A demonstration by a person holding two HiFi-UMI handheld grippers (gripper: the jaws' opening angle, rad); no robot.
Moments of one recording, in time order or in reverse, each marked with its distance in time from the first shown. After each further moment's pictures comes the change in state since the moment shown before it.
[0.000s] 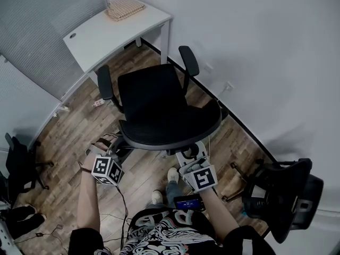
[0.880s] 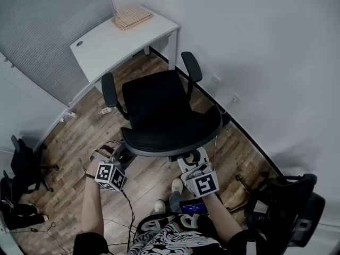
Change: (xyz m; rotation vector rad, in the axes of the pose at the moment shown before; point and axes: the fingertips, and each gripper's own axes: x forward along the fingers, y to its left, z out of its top) left arm 0.021 0.038 -0.009 -0.028 0.021 0.035; right arm 0.040 -0.029 0.001 0.031 0.019 0.052
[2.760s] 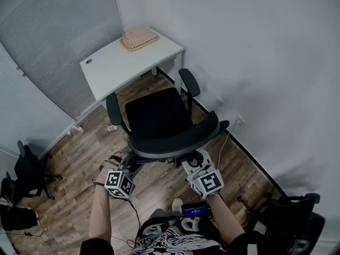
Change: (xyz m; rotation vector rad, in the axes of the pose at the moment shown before) left arm 0.034 0.028 0.019 -0.069 0.048 0.057; right arm 0.025 -0.059 0.002 0.008 -0.024 0.118
